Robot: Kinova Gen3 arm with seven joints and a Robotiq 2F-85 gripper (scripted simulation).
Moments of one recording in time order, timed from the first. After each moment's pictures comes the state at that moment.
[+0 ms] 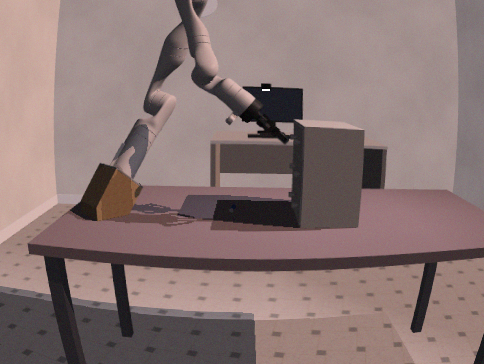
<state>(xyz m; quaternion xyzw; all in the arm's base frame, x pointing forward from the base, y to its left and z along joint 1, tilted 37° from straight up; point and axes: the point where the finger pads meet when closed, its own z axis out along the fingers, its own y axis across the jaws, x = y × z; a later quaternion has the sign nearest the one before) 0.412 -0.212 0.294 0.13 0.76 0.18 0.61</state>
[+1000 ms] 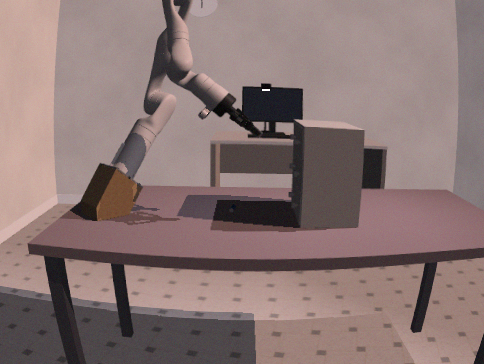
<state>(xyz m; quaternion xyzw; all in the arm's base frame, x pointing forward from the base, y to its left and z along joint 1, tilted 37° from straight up) 0.334 -0.203 0.274 0.13 0.76 0.19 0.61</state>
